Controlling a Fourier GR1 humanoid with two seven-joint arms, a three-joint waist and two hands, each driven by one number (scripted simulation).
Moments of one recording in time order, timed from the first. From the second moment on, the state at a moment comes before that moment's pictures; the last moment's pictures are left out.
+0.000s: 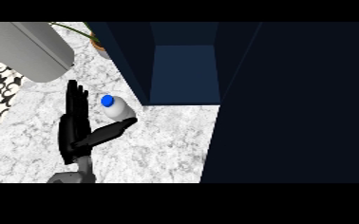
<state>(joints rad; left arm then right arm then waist) -0.03 0.00 -0.01 -1.52 0.02 0.43 -0.11 0.10 -0.18 0.73 -2.44 0.17 -0.35 0.35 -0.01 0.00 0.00</state>
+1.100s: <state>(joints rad) -0.22 0.00 0.03 -0.92 0.25 0.43 -0.55 0.13 -0.26 0.75 -2.44 0.16 -0.40 0.27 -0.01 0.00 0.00</state>
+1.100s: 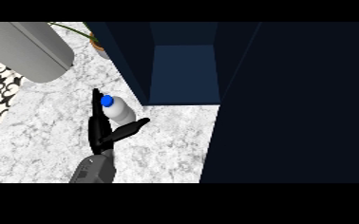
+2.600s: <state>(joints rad) -0.38 0.01 0.09 -0.50 0.51 0.15 -0.92 0.10 -0.28 0.81 -2.43 0.18 -0.47 0.30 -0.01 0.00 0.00</state>
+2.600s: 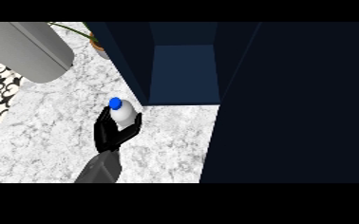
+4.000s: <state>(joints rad) 0.01 0.06 -0.17 -1.23 0.44 -0.01 -0.55 0.08 -0.31 0.80 -2.43 0.19 -0.51 0.30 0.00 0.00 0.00</state>
